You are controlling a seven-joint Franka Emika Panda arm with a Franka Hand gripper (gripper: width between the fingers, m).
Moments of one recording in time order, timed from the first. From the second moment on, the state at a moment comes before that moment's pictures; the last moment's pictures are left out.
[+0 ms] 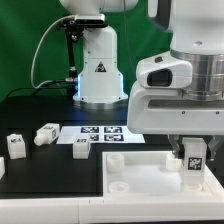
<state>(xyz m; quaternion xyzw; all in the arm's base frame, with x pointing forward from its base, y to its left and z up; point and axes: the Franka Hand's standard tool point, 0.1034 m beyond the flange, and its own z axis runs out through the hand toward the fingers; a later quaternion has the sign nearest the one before) 0.640 0.110 0.076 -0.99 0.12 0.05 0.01</state>
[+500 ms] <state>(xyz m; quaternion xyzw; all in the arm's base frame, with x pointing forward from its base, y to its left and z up) 0.645 0.108 0.075 -0.93 0.37 0.01 0.02</state>
